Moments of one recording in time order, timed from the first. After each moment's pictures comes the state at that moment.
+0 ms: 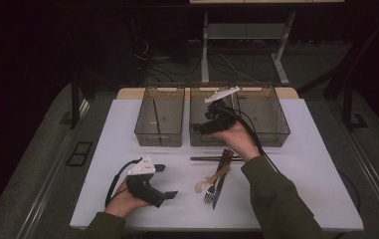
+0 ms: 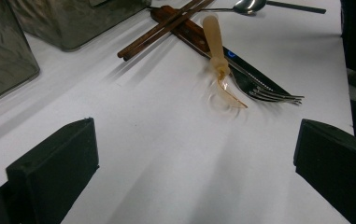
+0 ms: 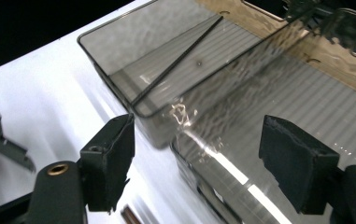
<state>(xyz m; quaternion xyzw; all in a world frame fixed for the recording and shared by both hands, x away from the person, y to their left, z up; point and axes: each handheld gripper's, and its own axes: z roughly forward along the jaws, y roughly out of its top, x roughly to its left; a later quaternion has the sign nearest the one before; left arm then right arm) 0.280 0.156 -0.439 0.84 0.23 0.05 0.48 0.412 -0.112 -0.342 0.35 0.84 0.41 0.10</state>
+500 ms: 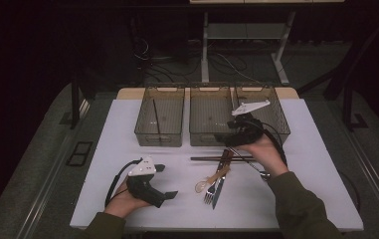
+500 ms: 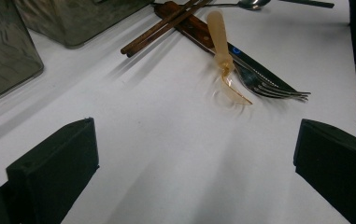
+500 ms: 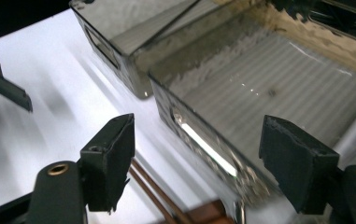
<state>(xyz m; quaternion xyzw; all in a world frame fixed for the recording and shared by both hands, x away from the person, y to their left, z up) 0.280 0.156 -0.440 0.84 0.24 0.06 0.48 0.376 -0.177 -0.354 0.36 0.83 0.41 0.11</state>
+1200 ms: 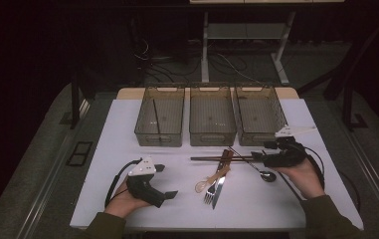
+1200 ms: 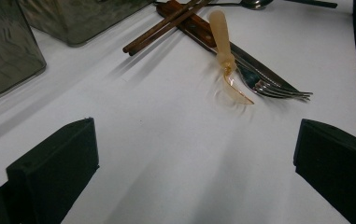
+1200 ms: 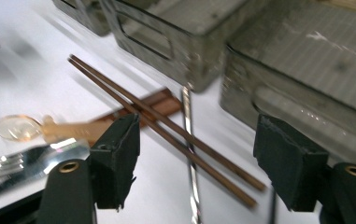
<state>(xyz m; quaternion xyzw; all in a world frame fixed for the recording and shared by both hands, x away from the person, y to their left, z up) 0.278 0.156 -0.439 0.84 0.24 0.06 0.48 0.323 -0.277 -0.386 0.41 0.81 0.40 0.12</state>
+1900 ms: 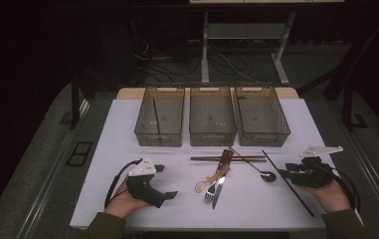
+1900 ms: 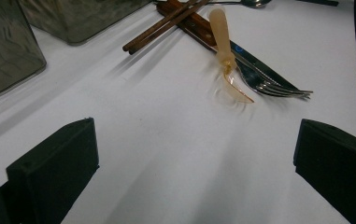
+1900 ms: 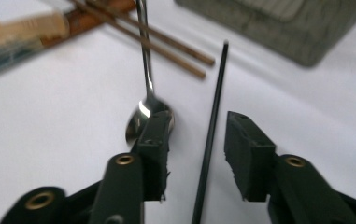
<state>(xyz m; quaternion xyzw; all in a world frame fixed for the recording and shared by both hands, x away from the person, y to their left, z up) 0.278 0.156 -0.439 0.85 0.24 0.06 0.47 0.279 -0.337 -0.413 0.45 0.82 0.33 0.13</state>
